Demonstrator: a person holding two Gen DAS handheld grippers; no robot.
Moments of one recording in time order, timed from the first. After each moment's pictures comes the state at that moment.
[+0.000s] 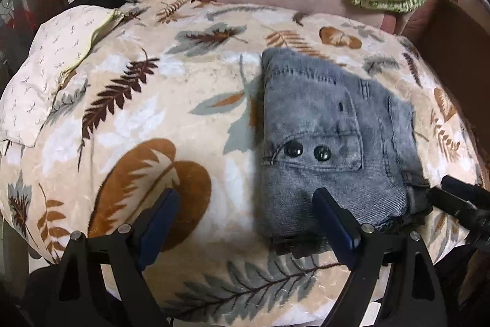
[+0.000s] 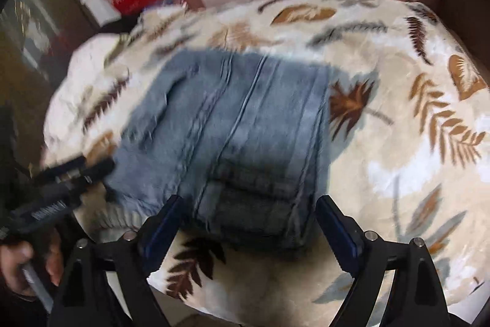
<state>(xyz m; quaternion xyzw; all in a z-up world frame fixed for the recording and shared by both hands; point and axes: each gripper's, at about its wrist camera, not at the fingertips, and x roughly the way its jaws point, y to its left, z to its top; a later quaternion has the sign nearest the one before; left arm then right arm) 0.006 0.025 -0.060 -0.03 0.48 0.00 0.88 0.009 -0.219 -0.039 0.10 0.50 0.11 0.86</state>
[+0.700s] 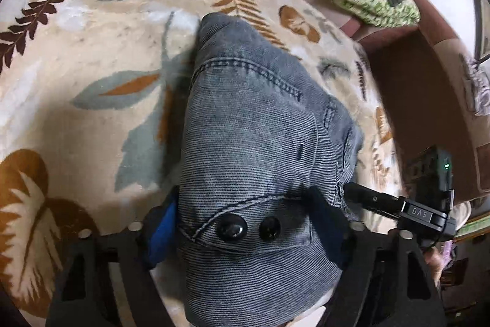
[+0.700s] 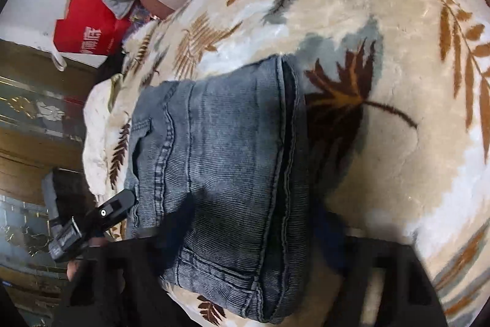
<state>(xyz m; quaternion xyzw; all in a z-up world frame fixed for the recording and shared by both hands) 0.096 0.020 -0.107 -0.22 0.56 -0.17 0.78 0.097 -0.267 -0.103 0.27 0.58 0.14 0.75</state>
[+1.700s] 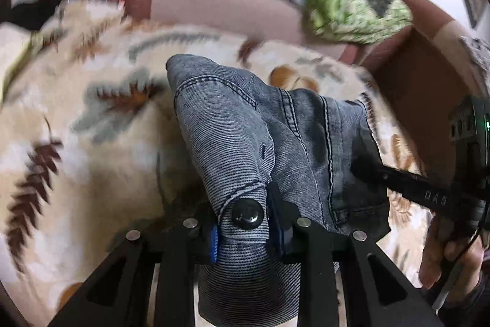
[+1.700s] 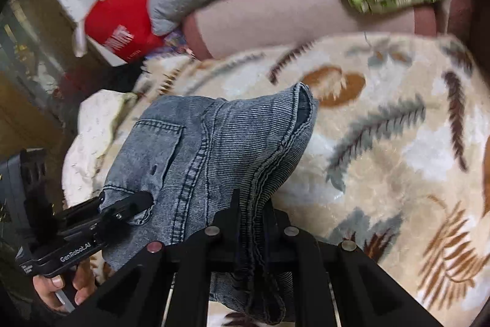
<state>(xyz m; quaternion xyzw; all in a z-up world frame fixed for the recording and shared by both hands) 0.164 0.008 -0.056 -0.11 0.48 -0.14 0.86 0.179 -0.202 -0.018 0.13 0.49 0.15 0.85</state>
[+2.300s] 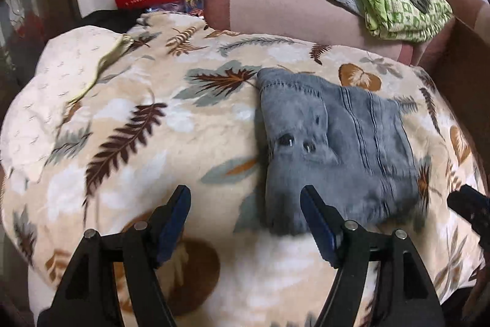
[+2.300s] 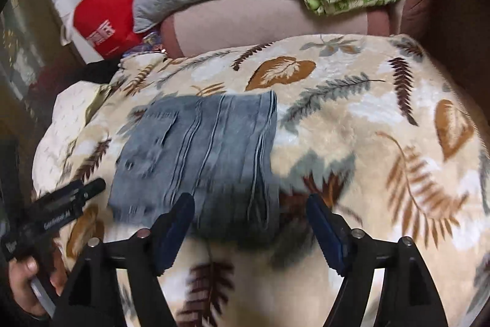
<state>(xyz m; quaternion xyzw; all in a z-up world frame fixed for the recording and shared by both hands) 0.059 0.025 -0.045 -0.03 0.44 0.04 0.90 0.046 -0.201 -0.005 0.07 0.44 0.07 0.89</state>
